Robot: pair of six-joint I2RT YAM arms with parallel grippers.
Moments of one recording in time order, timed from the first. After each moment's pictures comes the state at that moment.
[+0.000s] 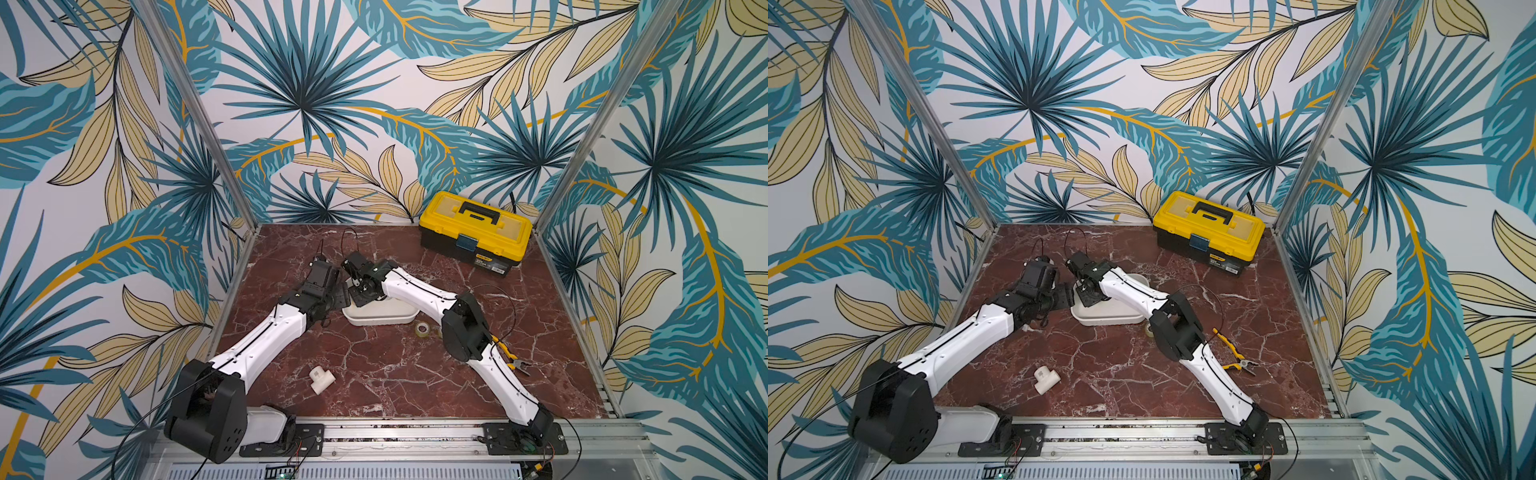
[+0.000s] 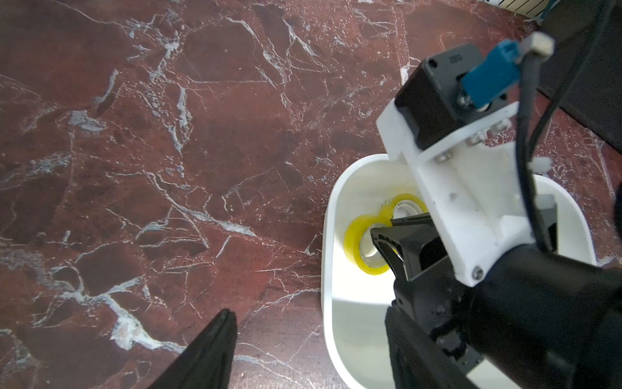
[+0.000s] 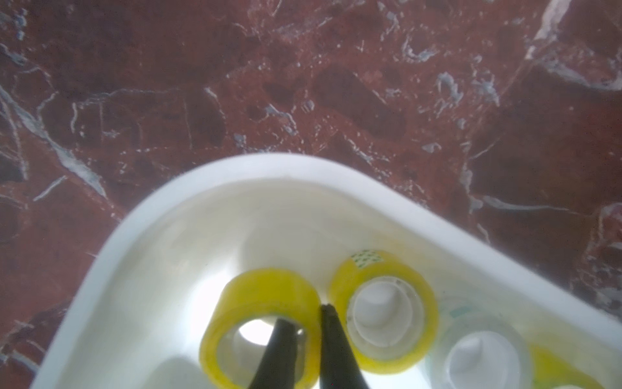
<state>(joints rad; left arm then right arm) -0.36 1.34 0.92 -0.45 -0.16 -0.52 0.82 2.53 2.30 -0.91 0.17 0.26</state>
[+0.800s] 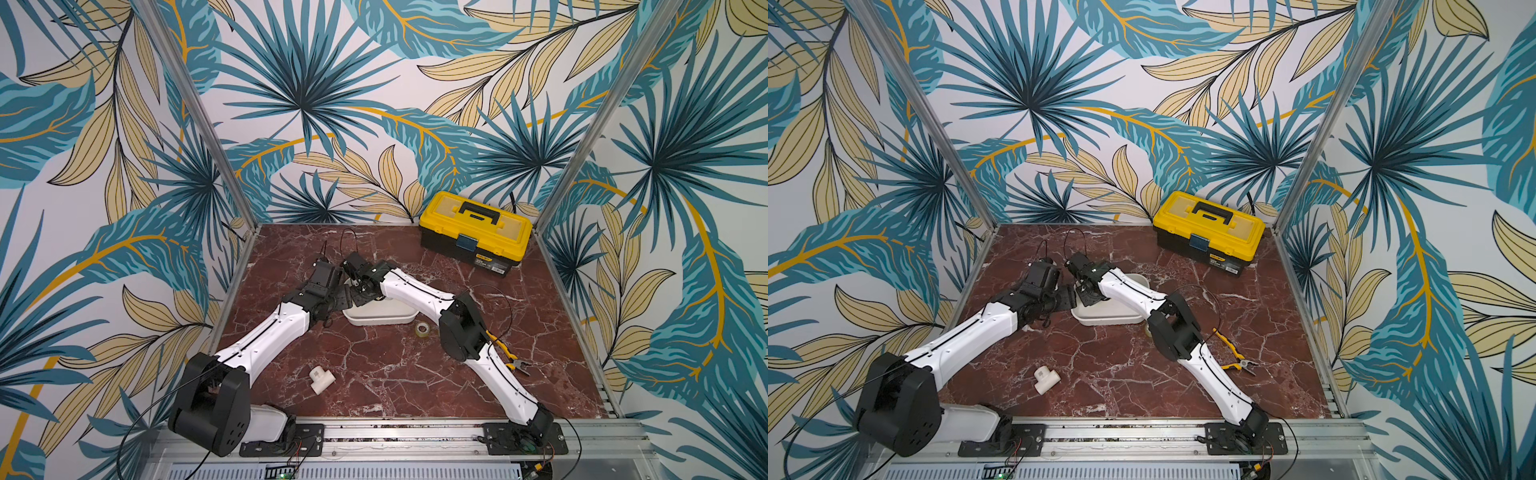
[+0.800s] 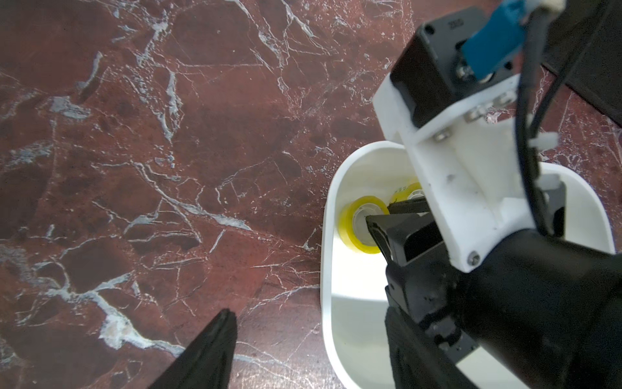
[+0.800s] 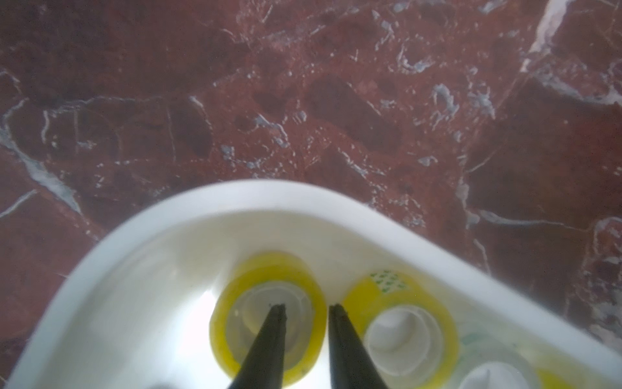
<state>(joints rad) -0.37 1.37 0.92 -0.45 -0.16 -0.53 0.82 2.56 2.33 -0.91 0.19 0.25</state>
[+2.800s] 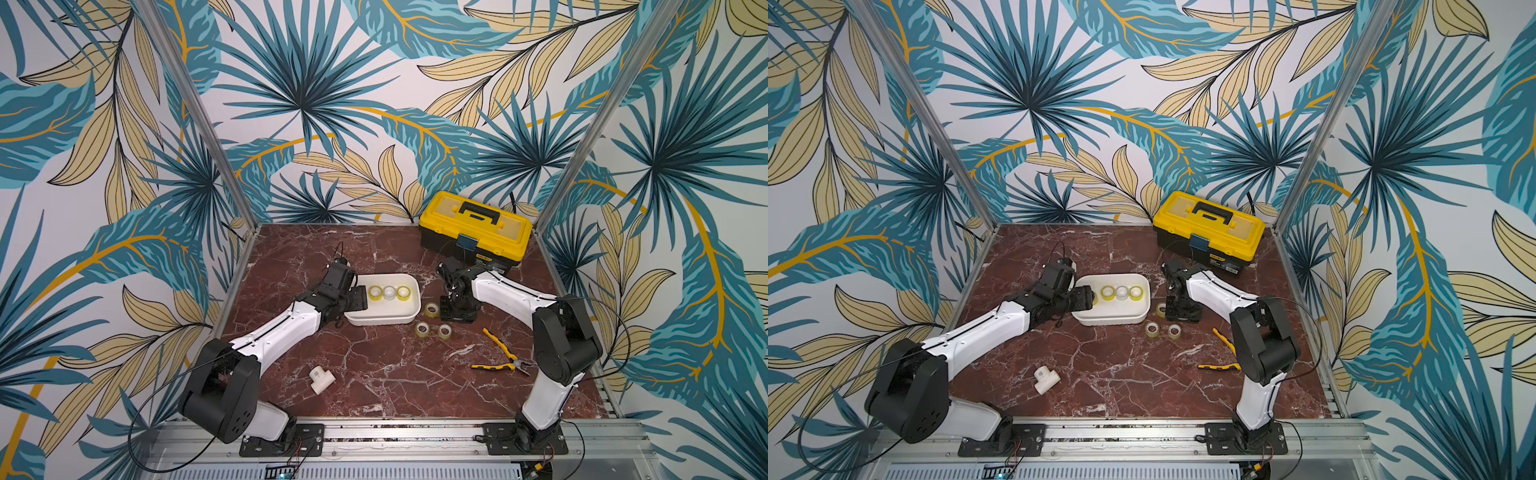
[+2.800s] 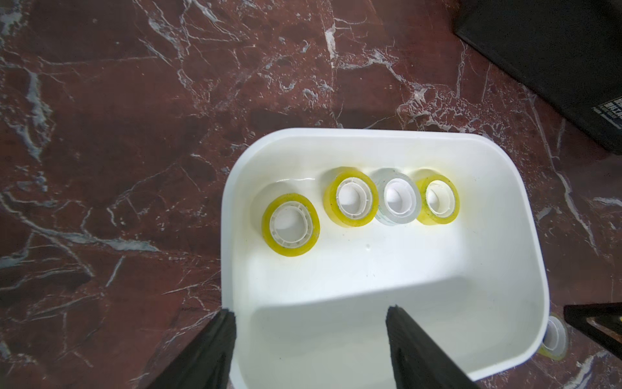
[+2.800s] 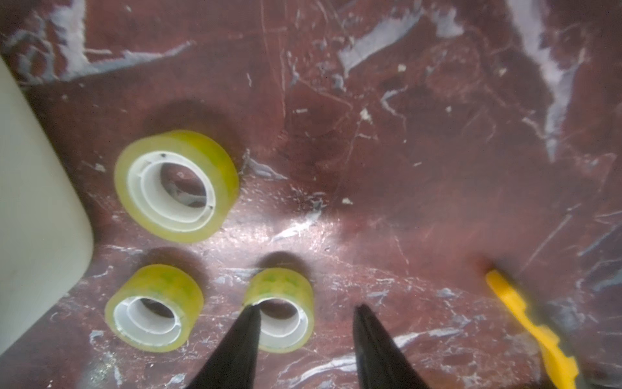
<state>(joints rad) -0.45 1.45 0.92 -0.32 -0.06 -0.51 0.43 1.81 1.25 -0.92 0.05 0.57</state>
